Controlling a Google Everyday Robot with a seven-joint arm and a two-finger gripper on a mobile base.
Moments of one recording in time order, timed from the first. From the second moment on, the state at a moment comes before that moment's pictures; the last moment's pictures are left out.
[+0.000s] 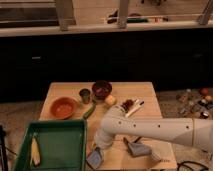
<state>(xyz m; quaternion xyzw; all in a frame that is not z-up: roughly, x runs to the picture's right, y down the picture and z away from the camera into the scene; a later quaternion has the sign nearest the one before) -0.032 0.324 0.725 -0.34 -0.30 -0.29 0.84</state>
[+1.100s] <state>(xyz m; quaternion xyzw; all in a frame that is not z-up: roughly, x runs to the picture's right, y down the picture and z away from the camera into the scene) 0.043 0.298 0.776 -0.36 -0.23 -0.21 0.88</state>
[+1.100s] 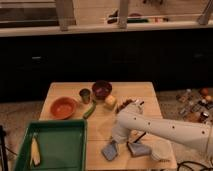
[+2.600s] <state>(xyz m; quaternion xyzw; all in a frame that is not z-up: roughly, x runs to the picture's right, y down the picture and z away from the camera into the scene) 0.008 0.328 0.740 -0.36 -0.28 -0.26 0.85</state>
